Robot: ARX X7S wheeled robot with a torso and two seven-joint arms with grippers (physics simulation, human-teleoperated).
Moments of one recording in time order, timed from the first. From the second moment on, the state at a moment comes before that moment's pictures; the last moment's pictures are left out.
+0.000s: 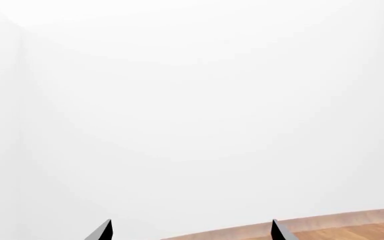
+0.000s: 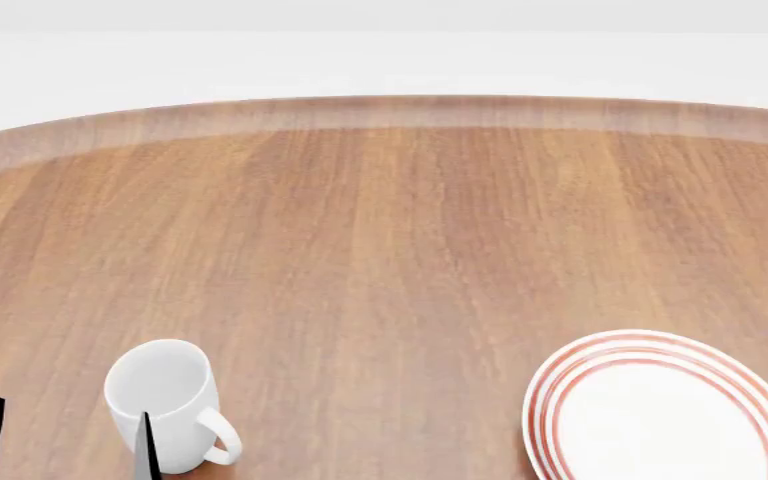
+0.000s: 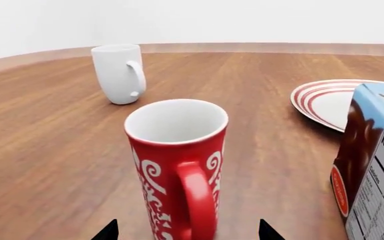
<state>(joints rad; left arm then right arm) -0.14 -0.30 0.44 -0.32 0.02 0.75 -0.48 -0.48 0.36 -0.53 0.40 0.16 -0.91 0.19</state>
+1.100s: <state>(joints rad) -0.14 -0.31 0.46 -0.33 0.02 0.77 -0.49 -0.70 0.52 -0.40 -0.51 0.00 -0.43 0.36</state>
